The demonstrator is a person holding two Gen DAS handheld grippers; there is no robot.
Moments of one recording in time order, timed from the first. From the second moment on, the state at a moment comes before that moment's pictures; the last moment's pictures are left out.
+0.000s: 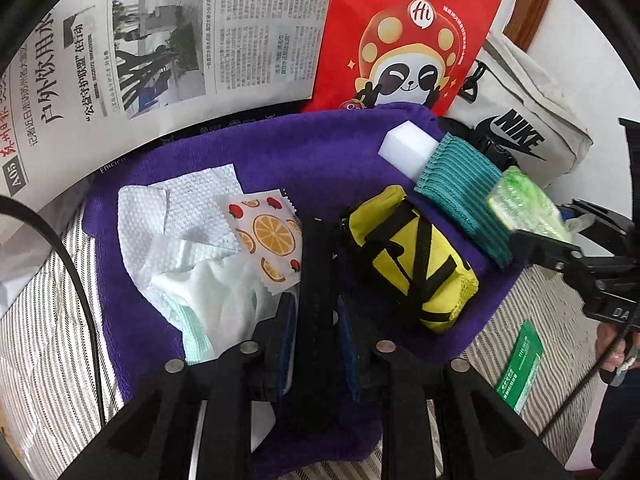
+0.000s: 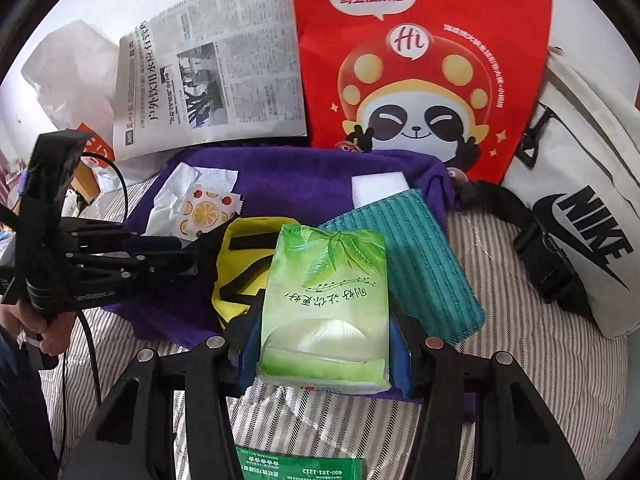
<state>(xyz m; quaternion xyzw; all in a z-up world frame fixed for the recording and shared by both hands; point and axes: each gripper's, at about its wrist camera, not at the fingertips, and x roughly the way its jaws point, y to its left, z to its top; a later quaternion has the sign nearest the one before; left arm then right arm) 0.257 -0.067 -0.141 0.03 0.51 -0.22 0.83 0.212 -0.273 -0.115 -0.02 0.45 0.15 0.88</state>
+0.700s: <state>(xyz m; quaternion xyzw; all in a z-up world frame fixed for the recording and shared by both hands) 0.199 -0.013 -0.089 0.02 0.47 -0.20 0.86 0.298 -0.229 -0.122 -0.03 0.45 0.15 0.88</state>
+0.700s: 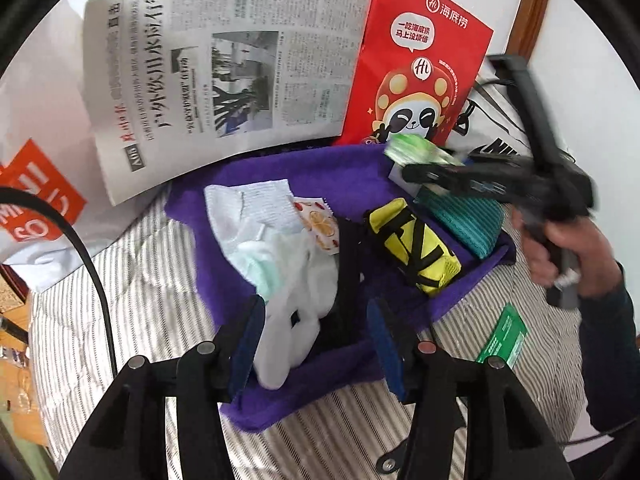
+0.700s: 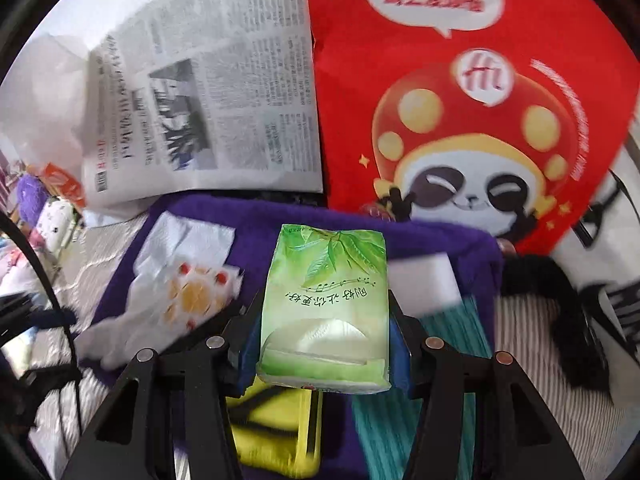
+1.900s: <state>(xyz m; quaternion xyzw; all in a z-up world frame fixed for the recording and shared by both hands) 0.143 0.002 -0.104 0.05 0.49 -0.21 0.84 0.335 -0.199 -0.134 -0.08 0.51 0.13 0.85</state>
